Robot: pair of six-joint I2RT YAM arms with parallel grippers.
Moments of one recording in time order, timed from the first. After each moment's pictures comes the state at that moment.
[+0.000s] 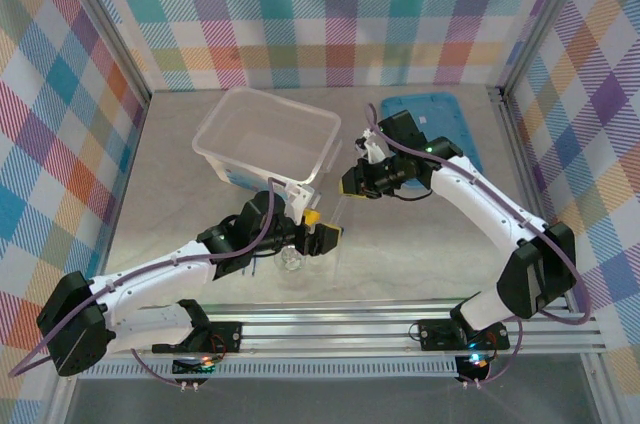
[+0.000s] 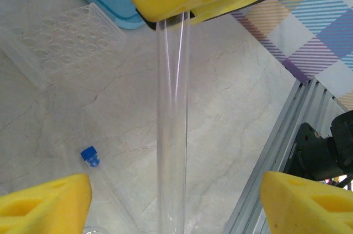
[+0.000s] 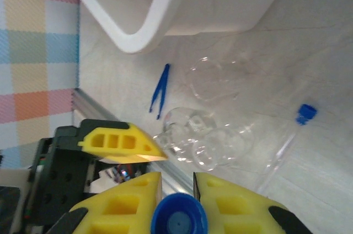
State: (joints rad) left arm -0.87 1.10 0.66 -0.03 0.20 -0.40; right arm 0.54 1.48 1.32 -0.84 -0.60 0.52
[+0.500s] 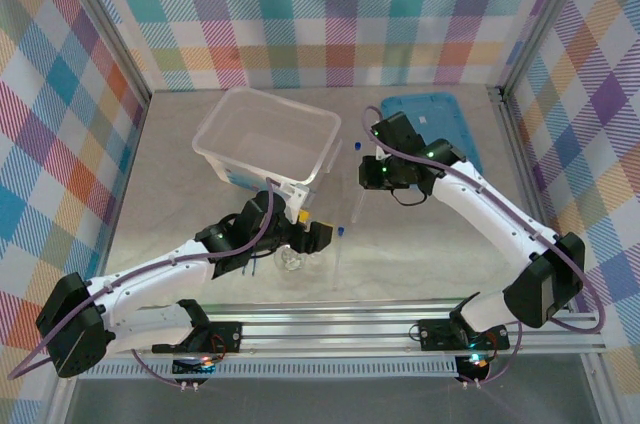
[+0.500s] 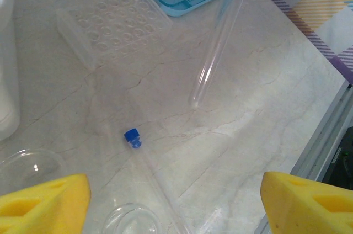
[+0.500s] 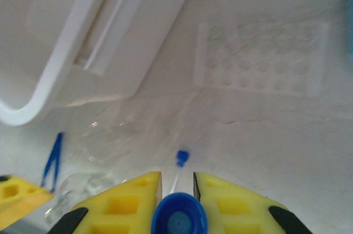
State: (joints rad) left arm -0.86 1.09 0.68 -0.14 0.08 -0.39; right arm 0.63 1.43 1.37 -0.89 -0.01 0.52
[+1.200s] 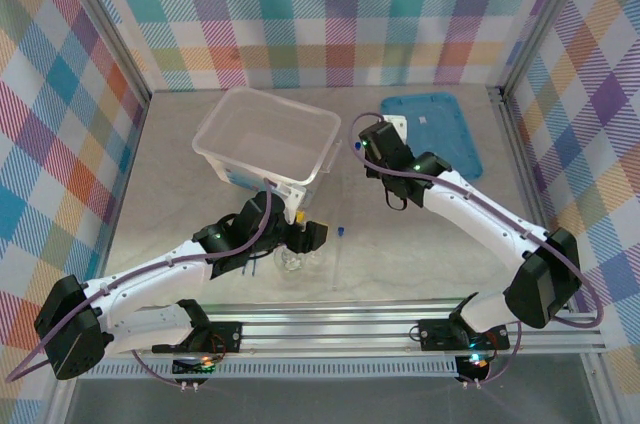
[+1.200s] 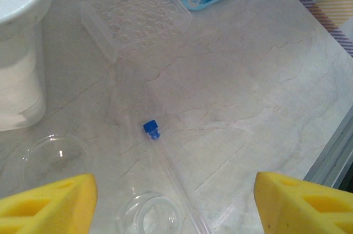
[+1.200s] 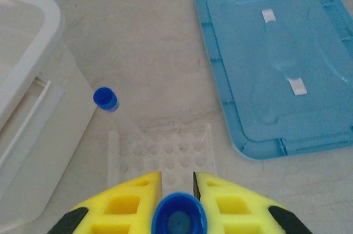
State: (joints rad) left arm -0.86 1.08 0.69 -0.21 0.03 -0.39; right arm 0.69 1.44 1.25 -0.63 0.51 0.52
